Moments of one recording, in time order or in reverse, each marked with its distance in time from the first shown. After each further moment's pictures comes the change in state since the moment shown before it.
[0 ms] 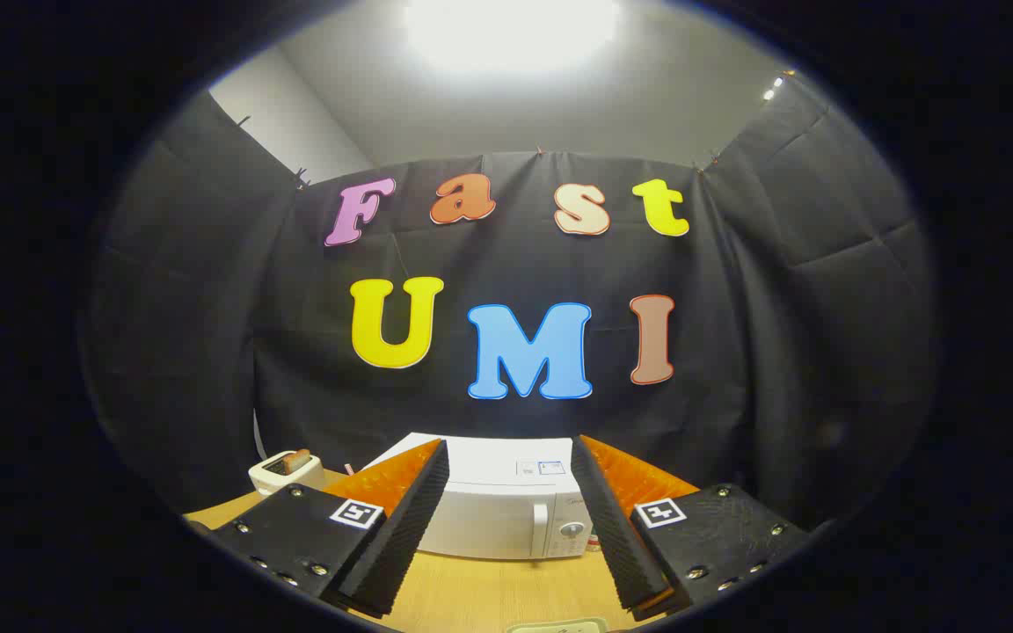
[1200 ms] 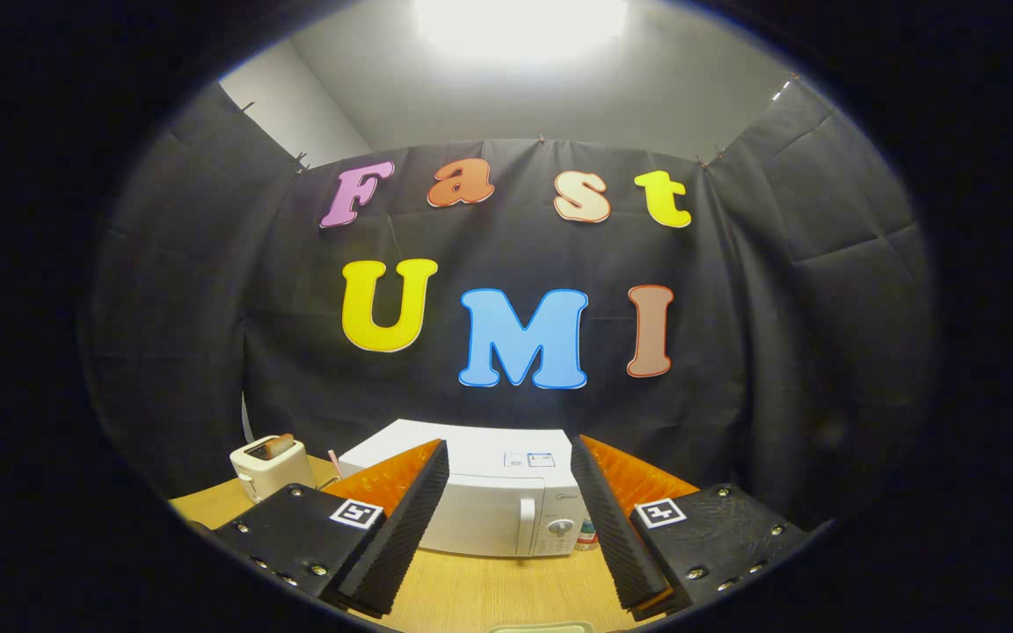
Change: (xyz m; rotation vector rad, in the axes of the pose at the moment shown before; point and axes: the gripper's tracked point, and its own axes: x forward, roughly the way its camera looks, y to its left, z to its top) arm 0.029 -0.012 -0.034 -0.027 0.038 -0.004
